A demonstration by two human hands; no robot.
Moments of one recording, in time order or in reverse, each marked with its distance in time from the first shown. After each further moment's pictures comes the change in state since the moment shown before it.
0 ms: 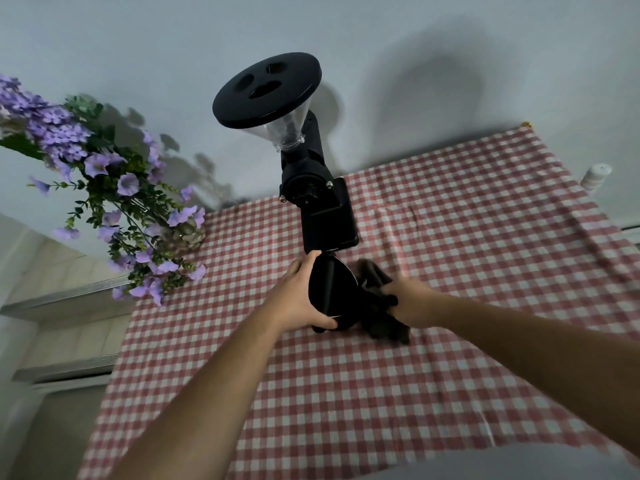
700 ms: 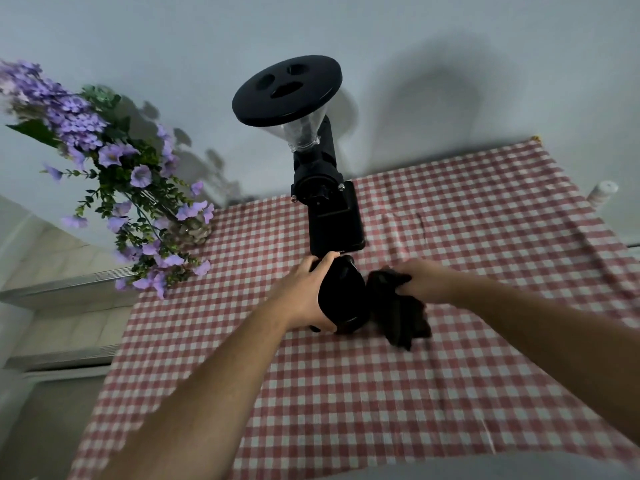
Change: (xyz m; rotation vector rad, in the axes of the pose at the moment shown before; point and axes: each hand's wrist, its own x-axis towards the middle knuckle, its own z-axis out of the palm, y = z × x) left_hand 0.007 -0.003 -0.003 0.284 0.007 0.076; right_hand -0.014 -0.020 -0.042 0.149 -0.011 0.059
